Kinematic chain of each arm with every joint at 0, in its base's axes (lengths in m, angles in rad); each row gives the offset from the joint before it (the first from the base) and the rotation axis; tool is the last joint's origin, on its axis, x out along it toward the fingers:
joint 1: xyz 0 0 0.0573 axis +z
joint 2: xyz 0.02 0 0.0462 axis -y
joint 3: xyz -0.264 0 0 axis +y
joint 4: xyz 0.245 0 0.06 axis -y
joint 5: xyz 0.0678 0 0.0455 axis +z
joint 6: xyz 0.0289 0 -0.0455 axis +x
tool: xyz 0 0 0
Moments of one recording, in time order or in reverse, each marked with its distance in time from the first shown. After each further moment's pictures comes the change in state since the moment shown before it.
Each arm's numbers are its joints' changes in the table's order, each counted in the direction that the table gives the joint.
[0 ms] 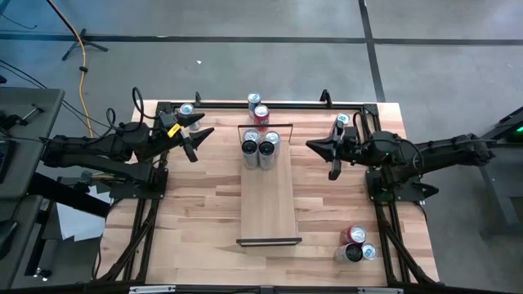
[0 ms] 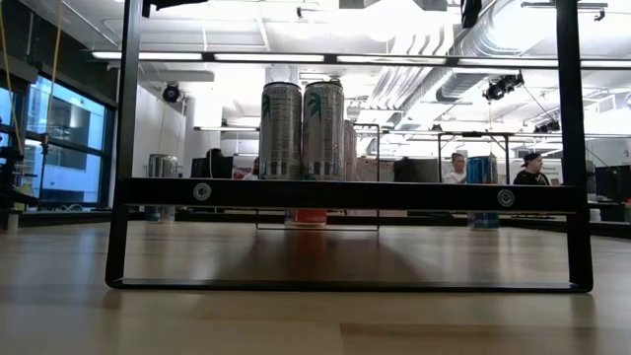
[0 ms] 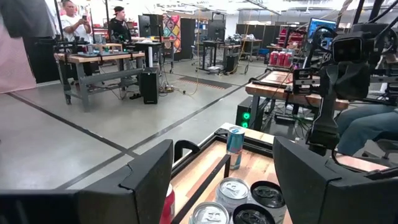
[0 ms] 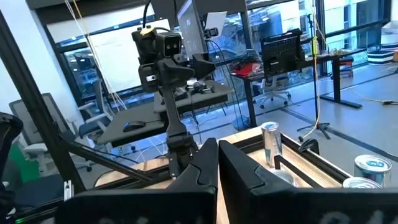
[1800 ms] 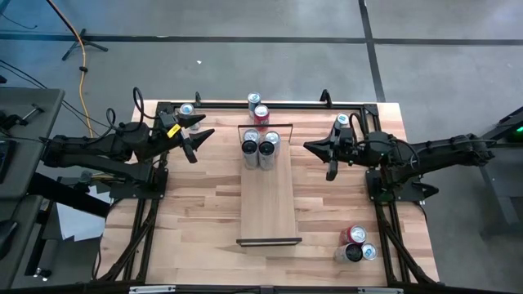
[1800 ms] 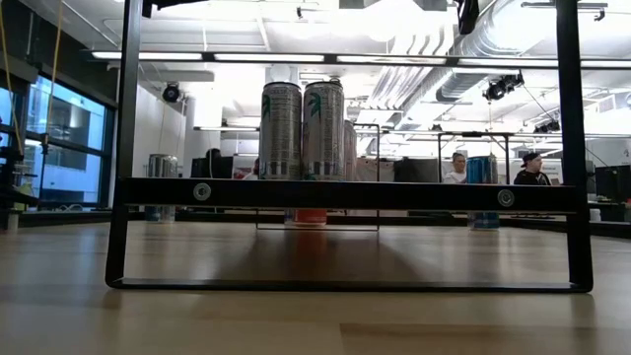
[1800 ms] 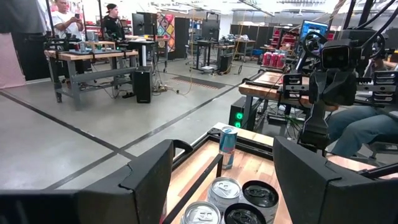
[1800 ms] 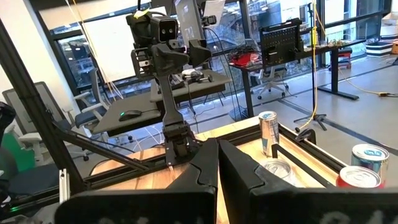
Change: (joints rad) left arm 0.000 0.000 0.000 0.000 -0.027 -0.018; right arm -0.008 -0.022 0.000 -0.026 0.008 0.004
